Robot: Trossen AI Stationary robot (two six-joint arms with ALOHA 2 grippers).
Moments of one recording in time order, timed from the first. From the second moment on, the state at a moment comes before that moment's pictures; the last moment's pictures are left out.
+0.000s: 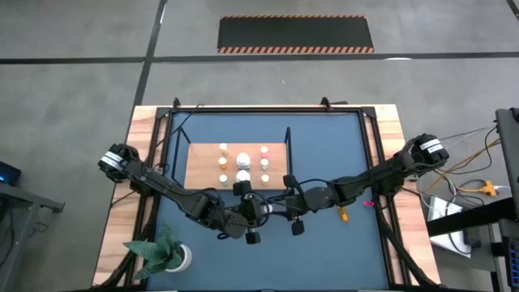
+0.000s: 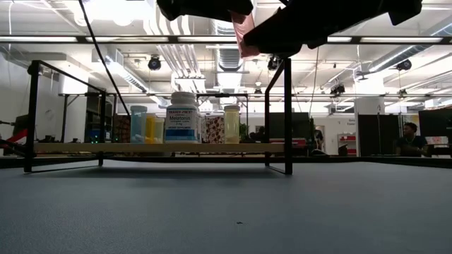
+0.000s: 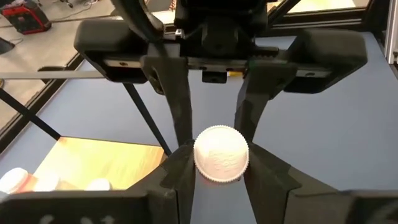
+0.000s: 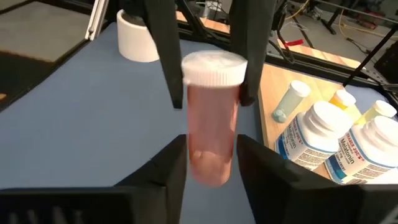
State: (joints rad) left arm -0.47 1.67 1.26 -0.18 -0.66 -0.26; right arm 0.32 1.59 0.81 0.34 0.21 -0.10
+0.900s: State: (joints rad) left arm -0.49 1.32 1.23 -1.09 -0.73 -0.95; right arm 0.32 1.37 0.80 0.08 0.21 0.06
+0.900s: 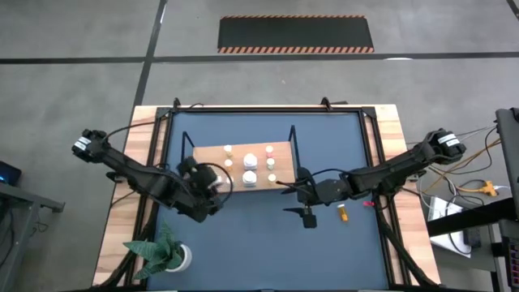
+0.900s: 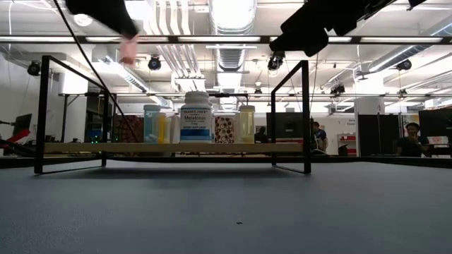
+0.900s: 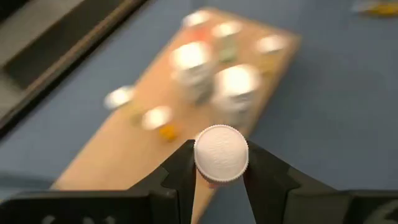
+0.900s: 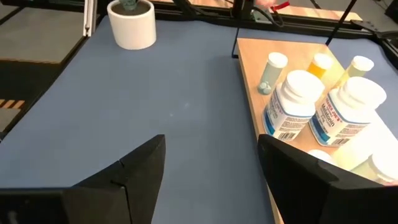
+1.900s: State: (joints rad) left arm -0.46 1.55 1.08 -1.23 -0.76 -1.75; right arm 0.32 1.35 0.80 0.06 0.21 0.05
